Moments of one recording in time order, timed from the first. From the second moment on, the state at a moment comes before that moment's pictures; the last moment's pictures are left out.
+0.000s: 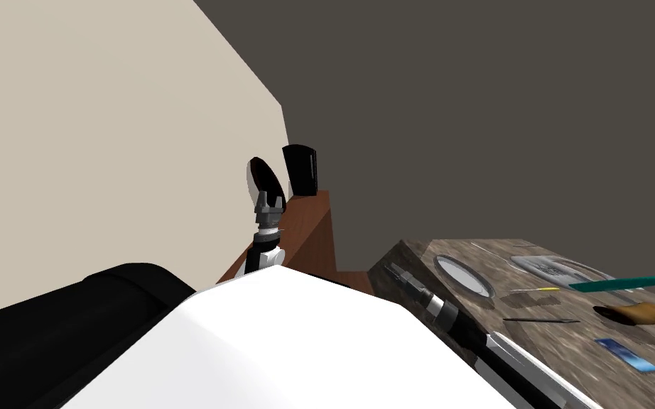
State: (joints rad) left arm 0.48 0.01 0.06 -2.28 0.11 -0.63 -0.06; right arm 0.53 -1.06 0.21 -1.64 0.22 -0.68 0.22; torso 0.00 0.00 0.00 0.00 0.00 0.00
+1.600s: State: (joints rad) left arm 0.48 0.01 0.06 -2.28 0.11 -0.63 -0.06; right arm 0.53 -1.50 0.36 -1.30 0.42 -0.79 0.25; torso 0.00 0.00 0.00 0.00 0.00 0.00
